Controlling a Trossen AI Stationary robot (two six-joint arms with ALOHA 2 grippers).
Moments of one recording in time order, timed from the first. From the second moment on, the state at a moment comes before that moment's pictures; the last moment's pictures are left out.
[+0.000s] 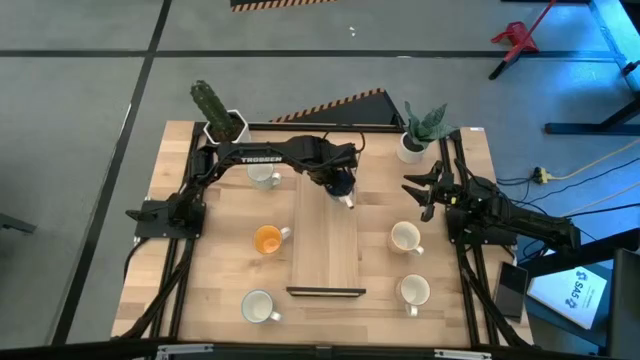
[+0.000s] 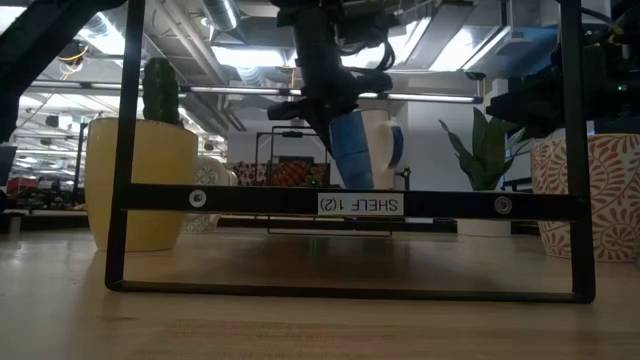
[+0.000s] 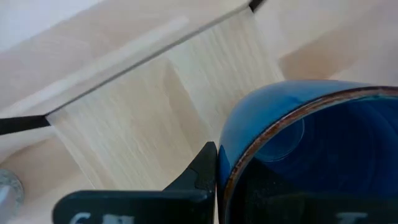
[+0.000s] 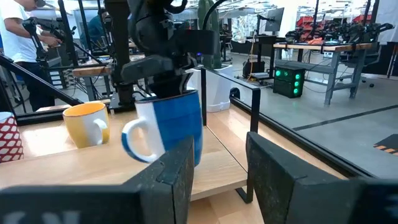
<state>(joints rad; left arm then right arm) 0.19 2.09 1.92 -1.05 -0.13 -0.90 -0.28 0.00 0.01 0.01 0.01 0.05</state>
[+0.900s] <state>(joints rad) 0.17 2.09 1.92 -1.04 -0.20 -0.98 -0.28 0.00 0.01 0.01 0.01 0.04</state>
